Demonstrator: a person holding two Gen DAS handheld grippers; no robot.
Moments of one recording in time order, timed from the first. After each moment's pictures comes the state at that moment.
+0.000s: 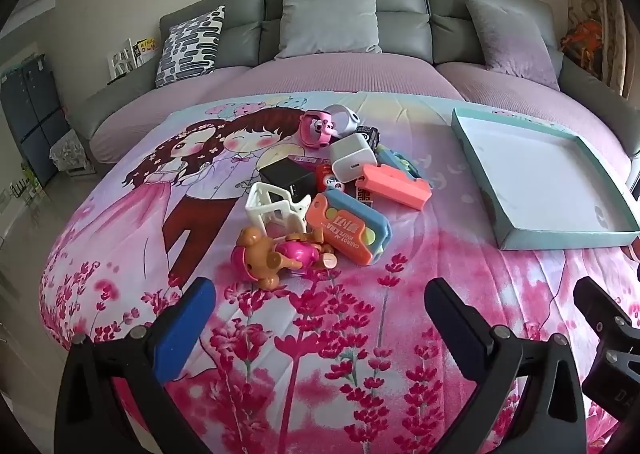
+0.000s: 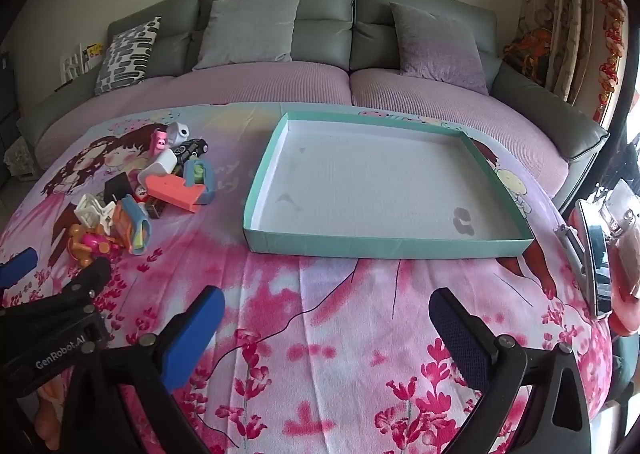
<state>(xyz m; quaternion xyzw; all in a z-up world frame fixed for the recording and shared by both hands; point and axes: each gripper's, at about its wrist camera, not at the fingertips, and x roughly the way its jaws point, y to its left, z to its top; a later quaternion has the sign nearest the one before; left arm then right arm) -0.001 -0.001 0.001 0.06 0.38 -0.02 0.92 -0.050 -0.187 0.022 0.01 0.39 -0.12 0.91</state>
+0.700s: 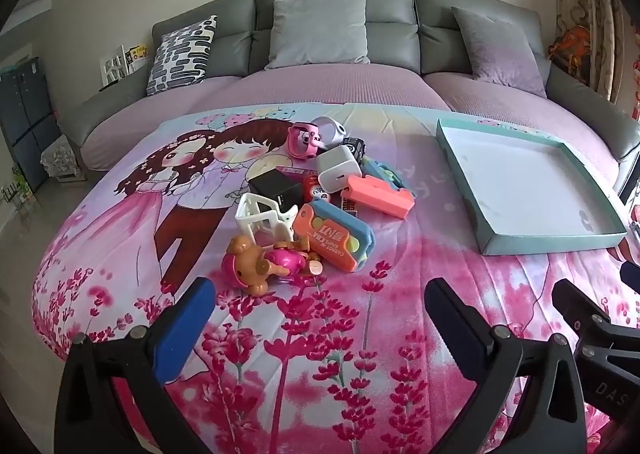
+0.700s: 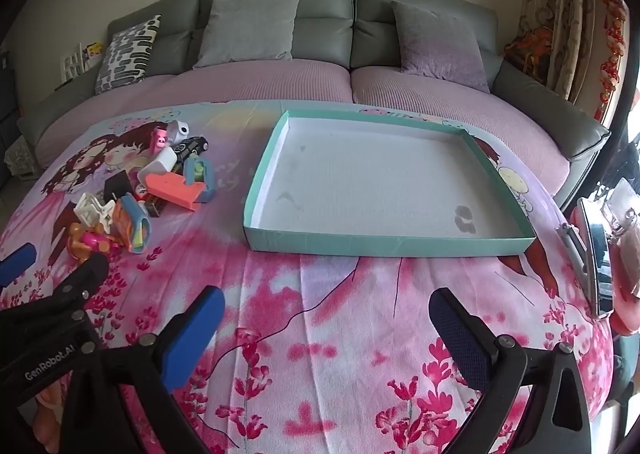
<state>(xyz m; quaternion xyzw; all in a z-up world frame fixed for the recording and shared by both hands) -0.008 -0.004 0.010 0.05 0.37 -0.04 0.93 -0.049 -0.186 0.021 0.01 0.39 -0.12 0.91</state>
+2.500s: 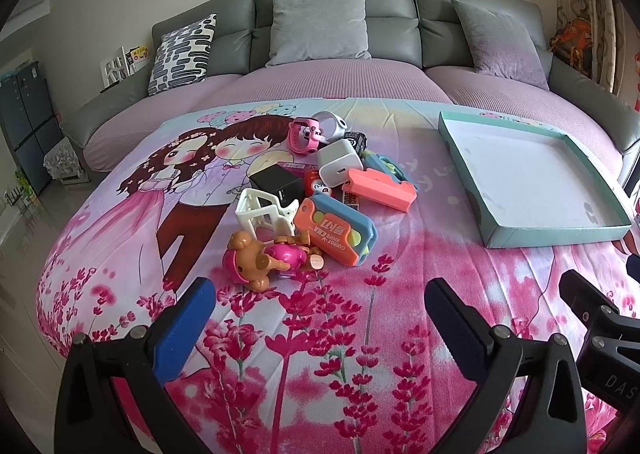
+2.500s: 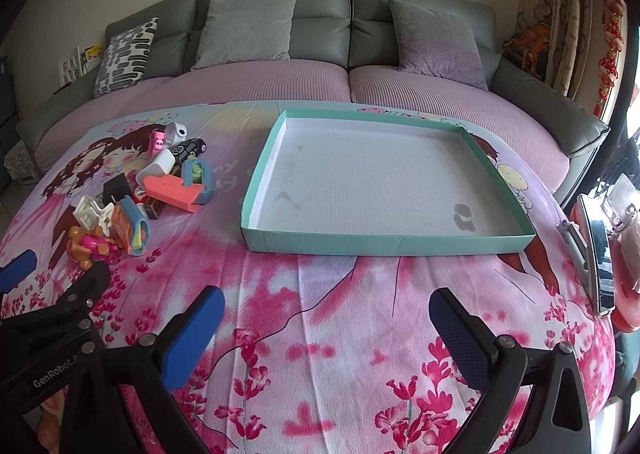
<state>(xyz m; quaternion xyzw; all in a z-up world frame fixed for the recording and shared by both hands) -0.009 -0.006 0.005 0.06 0.37 -0.03 0.93 -0.049 -0.189 0.021 0.02 0.40 -0.12 0.91</state>
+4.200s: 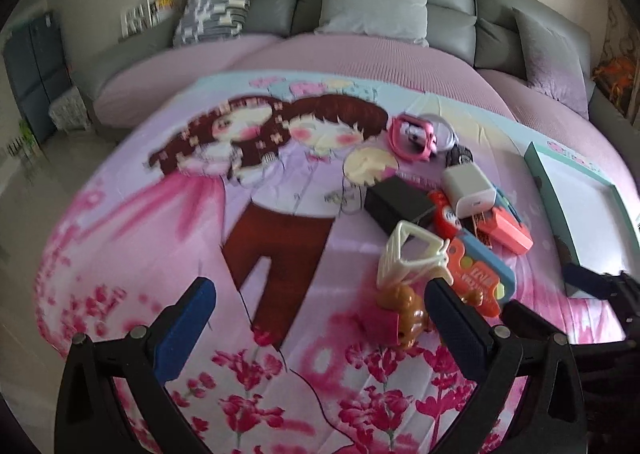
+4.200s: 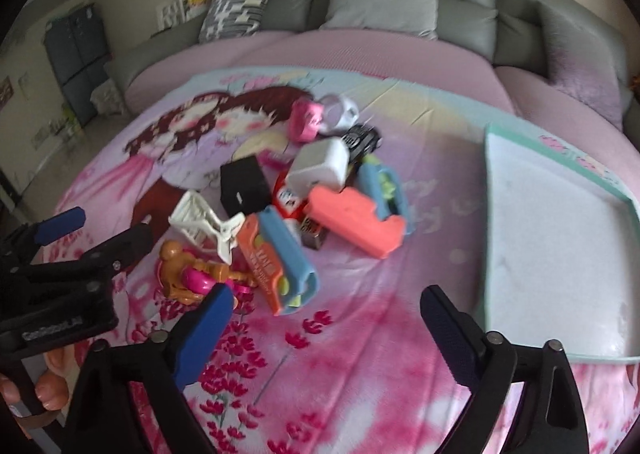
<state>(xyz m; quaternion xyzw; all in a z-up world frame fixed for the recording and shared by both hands) 0.071 0.105 -0.001 -0.01 0.44 -0.01 0.90 0.064 -0.082 -0.007 -0.02 0.46 0.10 0.88</state>
